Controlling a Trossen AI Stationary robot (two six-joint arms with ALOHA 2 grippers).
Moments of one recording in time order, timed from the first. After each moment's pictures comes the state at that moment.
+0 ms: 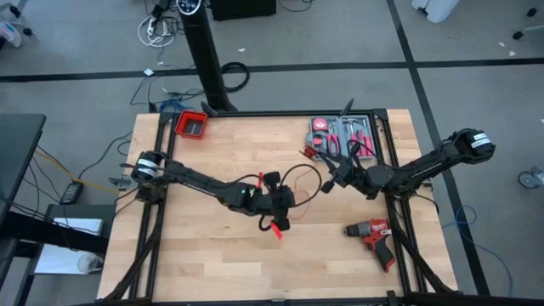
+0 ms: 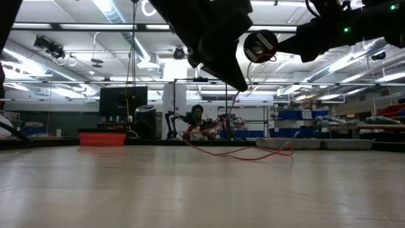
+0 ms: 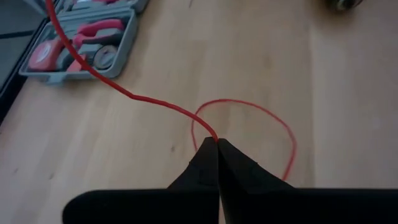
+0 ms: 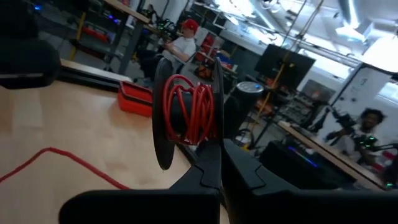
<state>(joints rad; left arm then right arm) -0.23 1.92 1.40 -0.31 -0.50 -0.14 0.26 1.09 0.30 0.90 0.95 -0.54</state>
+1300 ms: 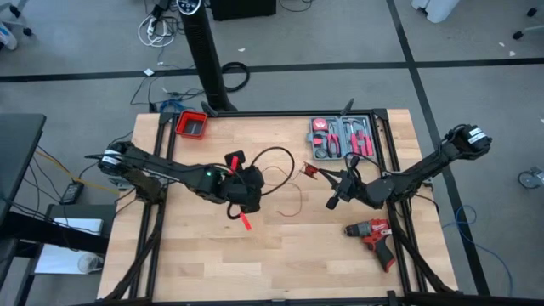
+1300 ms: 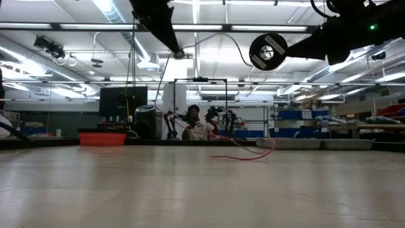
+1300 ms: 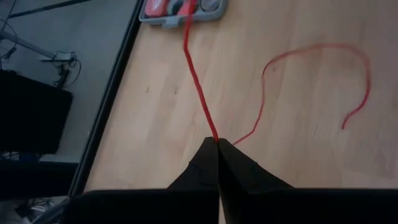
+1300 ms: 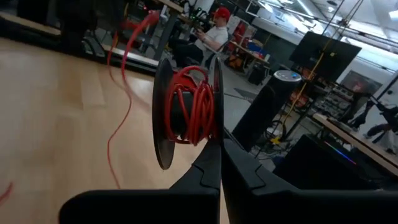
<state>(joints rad) -0.24 1.60 1.40 -0.88 -0.68 -0.27 0.44 1.09 0.30 0.69 1.03 -0.35</state>
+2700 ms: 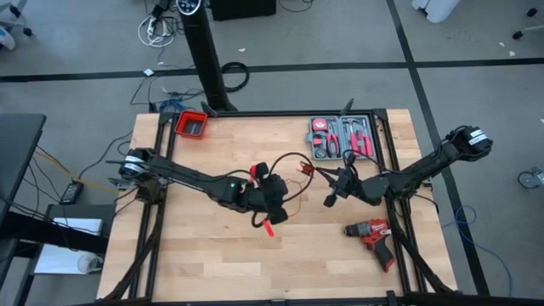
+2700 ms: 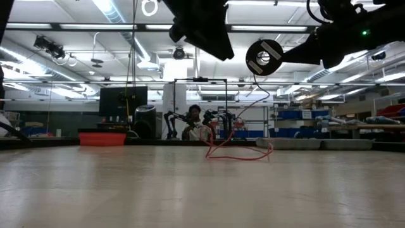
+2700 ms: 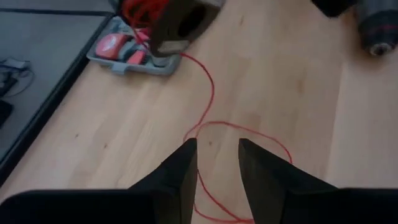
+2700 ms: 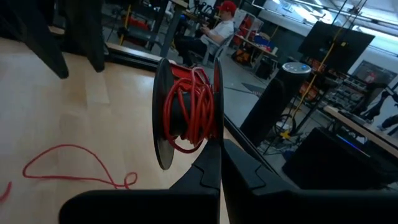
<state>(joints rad) -0.25 1.82 1.47 -0.48 -0.64 -0.32 0.38 1.09 0.30 0.66 0.94 -0.29</state>
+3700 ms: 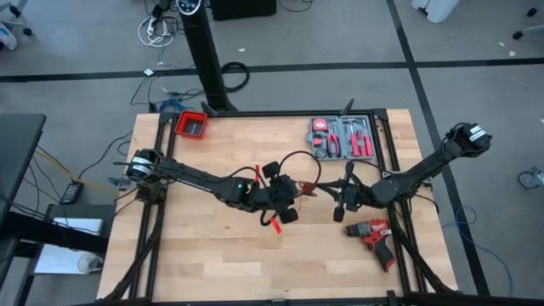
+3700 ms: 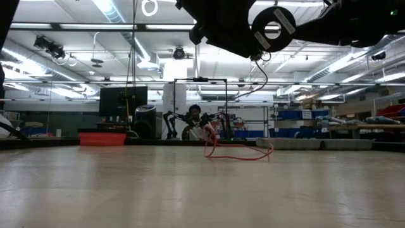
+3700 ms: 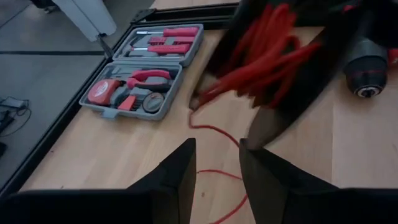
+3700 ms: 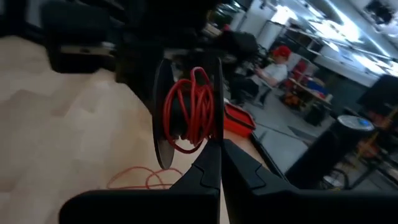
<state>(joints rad) -0.23 1.87 1.47 -0.25 -0.62 -0.16 0.50 1.03 0.30 0.68 0.76 -0.43</state>
